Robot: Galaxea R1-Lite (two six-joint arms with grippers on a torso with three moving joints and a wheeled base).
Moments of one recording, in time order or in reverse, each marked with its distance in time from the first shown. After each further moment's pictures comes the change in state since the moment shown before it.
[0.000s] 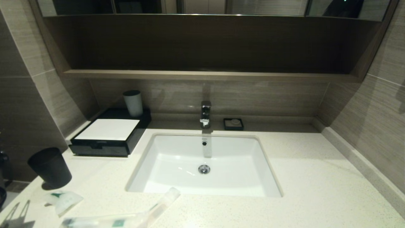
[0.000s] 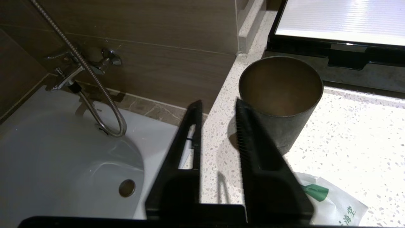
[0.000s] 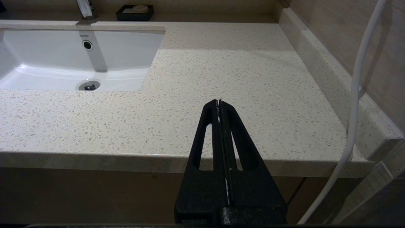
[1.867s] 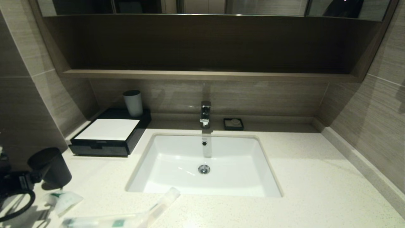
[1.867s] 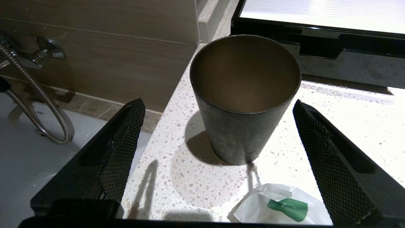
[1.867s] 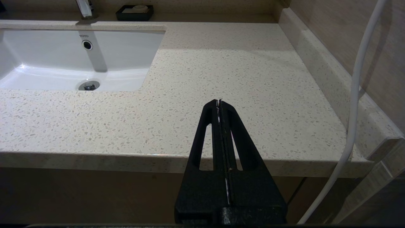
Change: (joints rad) left arm -0.102 0.312 0.135 -0.435 -0.031 -0.097; right arm 0.000 0.000 0.000 0.000 0.000 0.000
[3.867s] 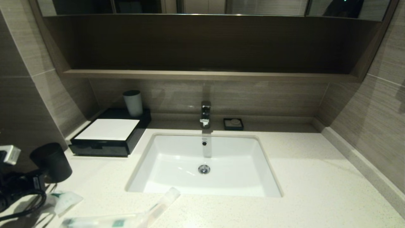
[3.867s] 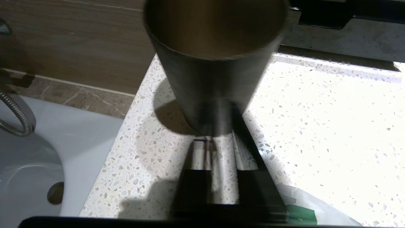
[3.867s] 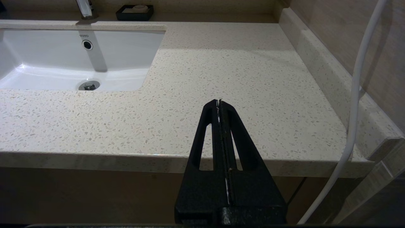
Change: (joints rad) left arm -0.021 0.140 -0.080 0.061 -0.046 0.008; right arm 0.000 0.000 0.000 0.000 0.000 0.000
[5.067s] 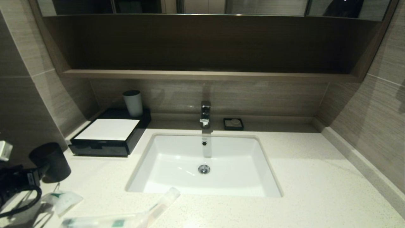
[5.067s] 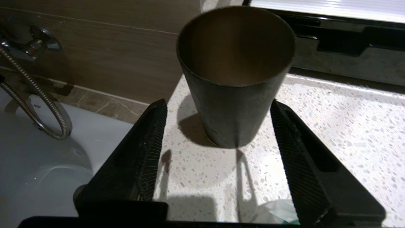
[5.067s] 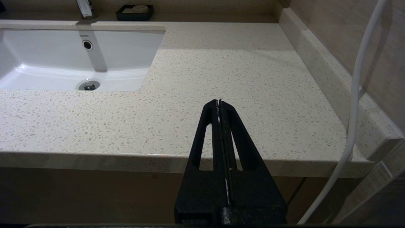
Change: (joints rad) left arm -0.004 -0.053 0.012 -0.044 0.097 -0.008; right arm 0.000 0.000 0.000 0.000 0.000 0.000
